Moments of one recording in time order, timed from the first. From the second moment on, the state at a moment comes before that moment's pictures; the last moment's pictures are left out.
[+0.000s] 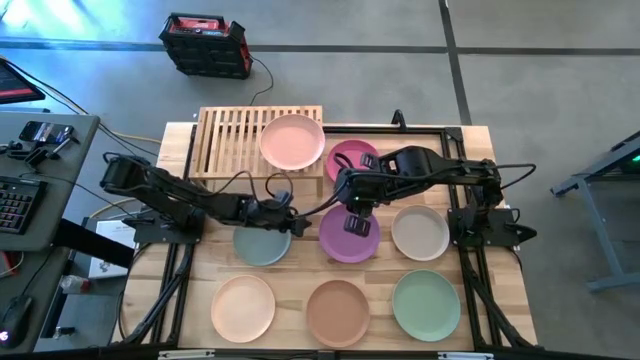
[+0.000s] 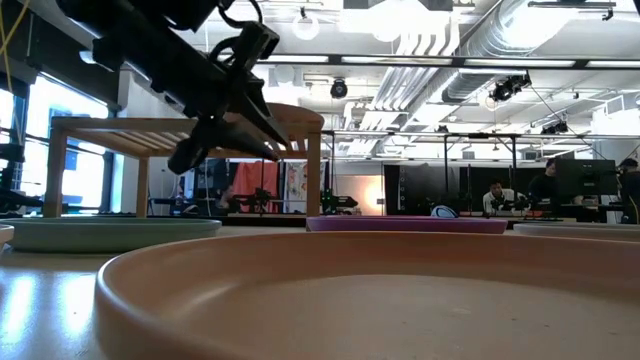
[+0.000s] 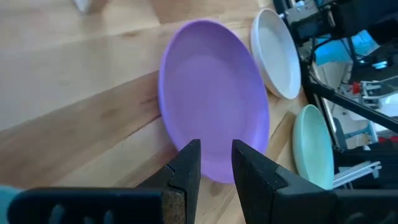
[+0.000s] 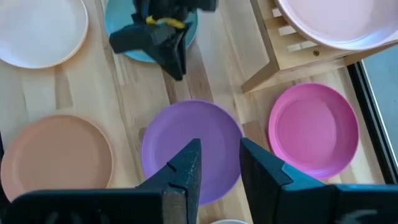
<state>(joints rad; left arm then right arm) -0.13 1.49 0.66 0.21 -0.22 -1.21 0.16 1.90 2.34 -1.57 0.24 0.33</state>
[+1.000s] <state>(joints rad) -0.09 1.71 0.94 -0.05 -0.11 -1.13 0.16 1.90 2.34 -1.57 0.24 0.36</state>
